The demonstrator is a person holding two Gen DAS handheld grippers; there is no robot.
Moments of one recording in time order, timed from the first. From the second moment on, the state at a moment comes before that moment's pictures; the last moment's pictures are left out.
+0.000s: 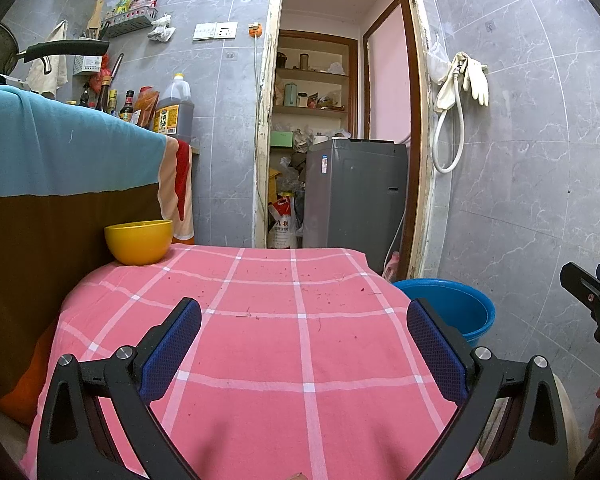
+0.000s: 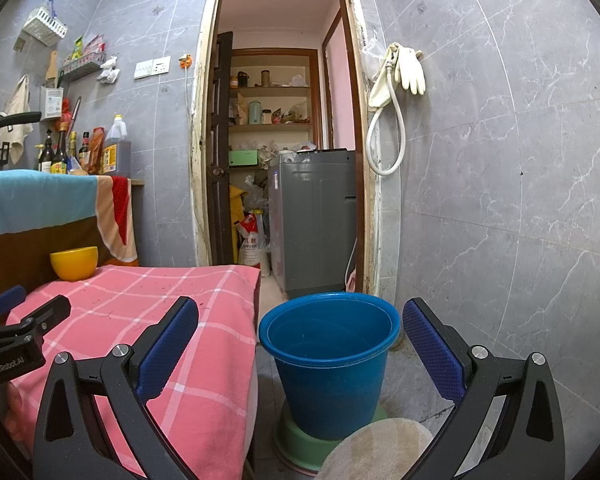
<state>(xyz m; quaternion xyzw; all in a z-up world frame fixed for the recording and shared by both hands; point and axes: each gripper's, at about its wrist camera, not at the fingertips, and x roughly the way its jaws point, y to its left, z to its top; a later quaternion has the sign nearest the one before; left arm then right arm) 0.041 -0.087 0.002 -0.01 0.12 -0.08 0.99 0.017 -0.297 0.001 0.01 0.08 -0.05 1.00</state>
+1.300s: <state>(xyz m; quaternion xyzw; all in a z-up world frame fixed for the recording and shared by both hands) 0.039 -0.081 -0.003 -0.02 0.12 -0.08 0.99 0.016 -0.294 0.002 0.01 0.08 -0.05 1.00</state>
